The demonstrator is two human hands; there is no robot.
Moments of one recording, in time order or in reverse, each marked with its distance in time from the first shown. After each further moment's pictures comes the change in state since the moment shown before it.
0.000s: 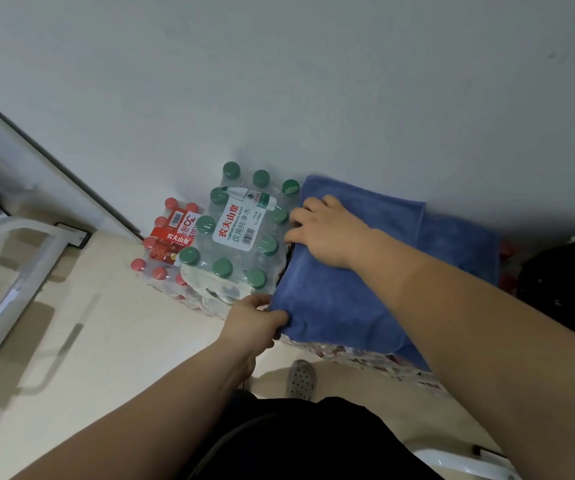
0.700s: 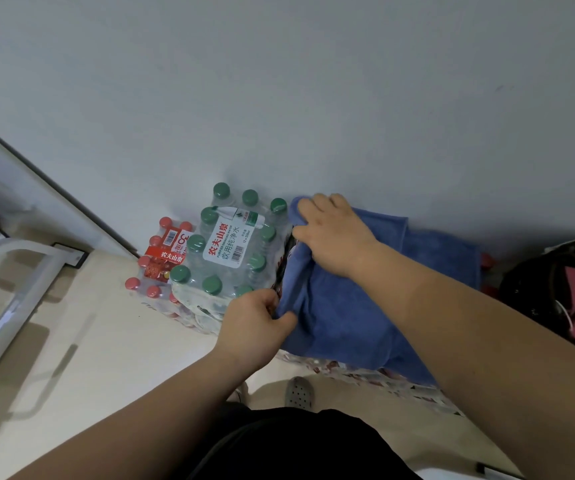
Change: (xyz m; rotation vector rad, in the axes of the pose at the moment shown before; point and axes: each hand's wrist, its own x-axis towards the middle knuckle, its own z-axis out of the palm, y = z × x) left_hand -0.024 0.034 0.010 0.537 0.158 0.539; right_hand -0.024 0.013 -0.020 -0.122 0.156 0.149
